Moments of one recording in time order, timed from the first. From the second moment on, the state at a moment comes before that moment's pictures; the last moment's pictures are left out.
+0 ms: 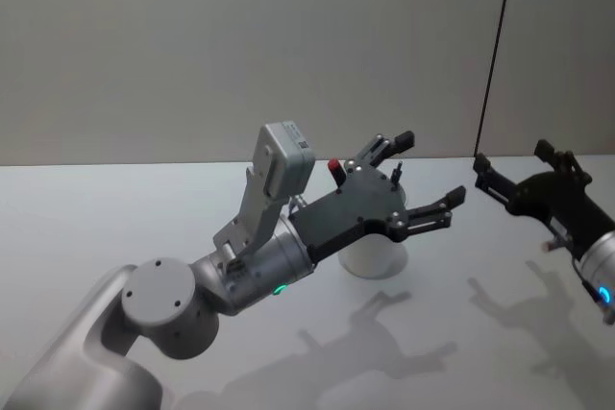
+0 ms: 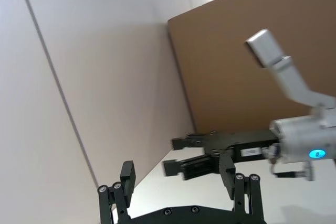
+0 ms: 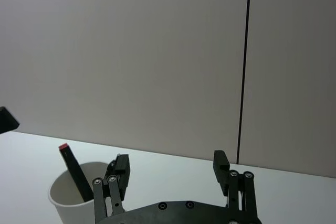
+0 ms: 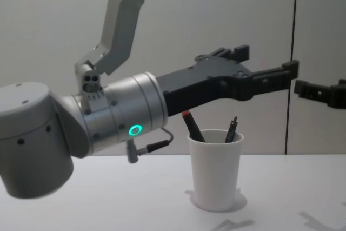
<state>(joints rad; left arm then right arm) -0.46 0.20 0.46 -1.31 -0.34 -0.23 -0.67 0.18 0.35 -0.23 -1.60 0.41 0.06 0.11</state>
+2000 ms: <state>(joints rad) -0.24 0.38 0.45 -1.63 -0.20 0.01 -0.01 -0.01 0.34 -0.23 -1.77 0.29 0.03 0.07</state>
